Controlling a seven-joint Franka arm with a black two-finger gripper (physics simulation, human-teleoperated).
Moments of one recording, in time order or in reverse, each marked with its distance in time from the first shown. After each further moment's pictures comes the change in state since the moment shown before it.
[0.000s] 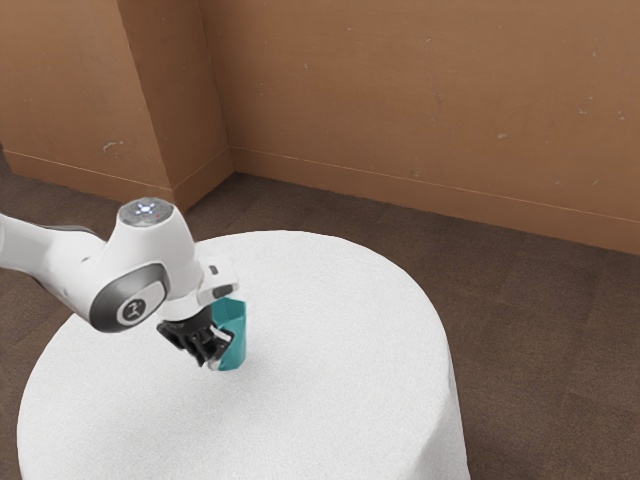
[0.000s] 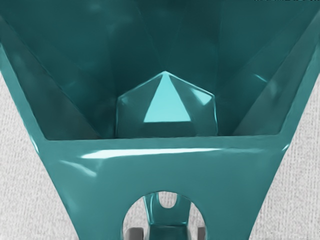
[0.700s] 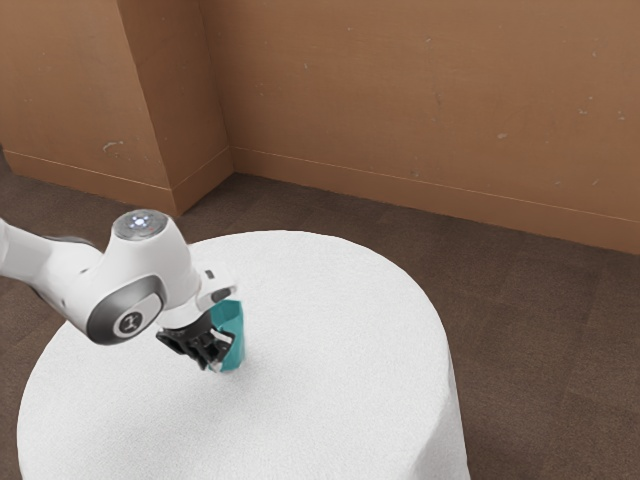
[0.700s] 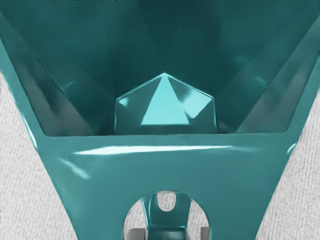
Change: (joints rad) arm 0.015 0.020 -0.001 -0.036 0.021 0.102 -0.102
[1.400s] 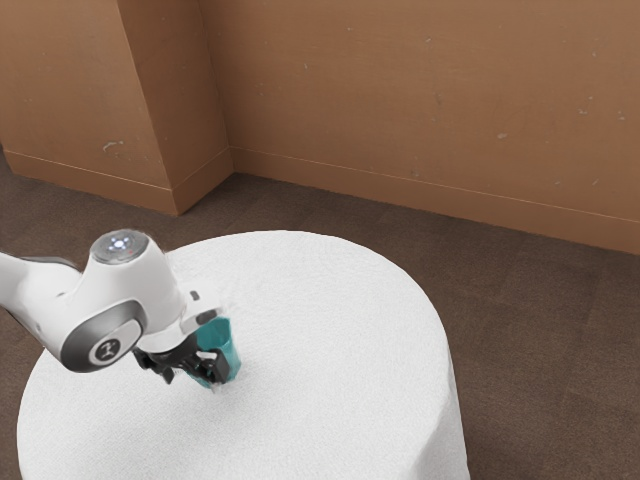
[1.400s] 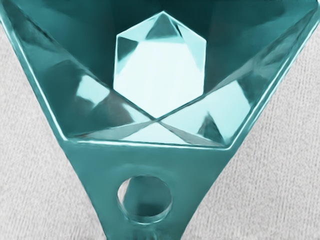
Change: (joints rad) arm 0.012 -0.138 -0.049 -0.146 -0.024 0.010 -0.023
